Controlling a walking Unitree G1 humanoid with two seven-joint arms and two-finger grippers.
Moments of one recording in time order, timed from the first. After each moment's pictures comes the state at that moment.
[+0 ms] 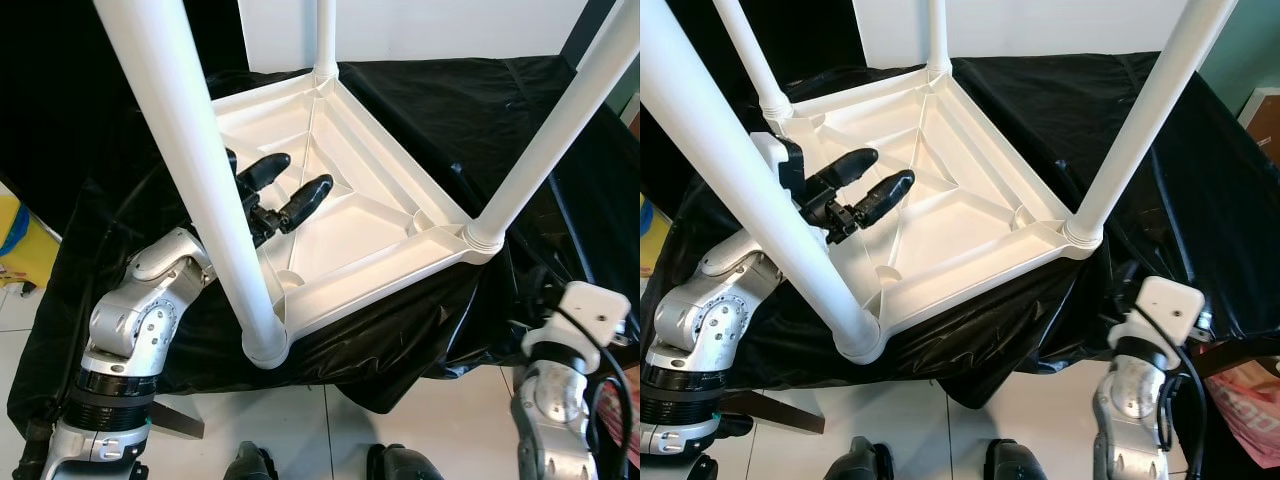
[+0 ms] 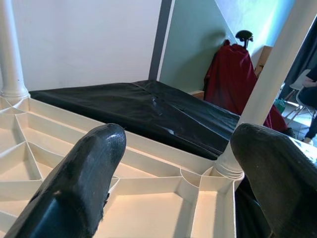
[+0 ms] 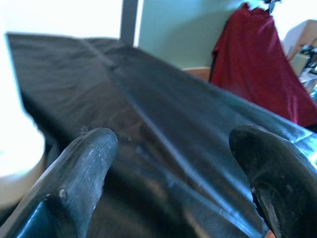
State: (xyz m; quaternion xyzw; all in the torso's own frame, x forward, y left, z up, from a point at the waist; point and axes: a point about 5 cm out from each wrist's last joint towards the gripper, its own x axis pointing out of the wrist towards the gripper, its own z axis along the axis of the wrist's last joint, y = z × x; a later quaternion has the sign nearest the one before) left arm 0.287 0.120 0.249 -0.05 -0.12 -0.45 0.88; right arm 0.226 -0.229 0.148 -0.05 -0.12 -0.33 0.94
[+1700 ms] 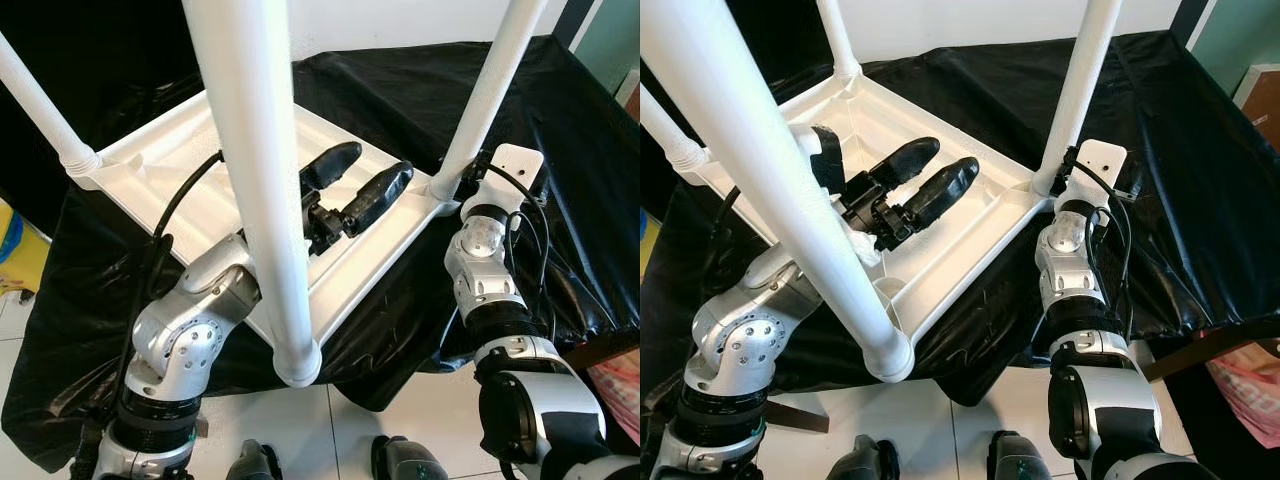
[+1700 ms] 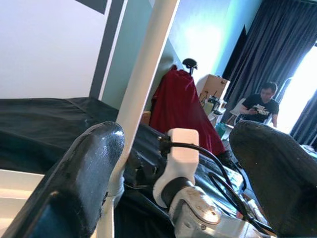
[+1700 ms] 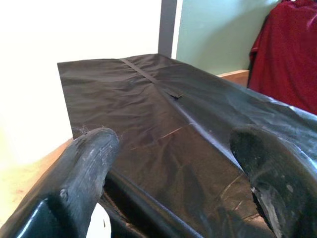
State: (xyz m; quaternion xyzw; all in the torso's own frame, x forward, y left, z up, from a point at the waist) left arm 0.249 0.070 0.273 -0.14 -0.16 -0.51 0.83; right arm 0.375 -0.177 0.193 0.00 -0.14 -0.26 0.95
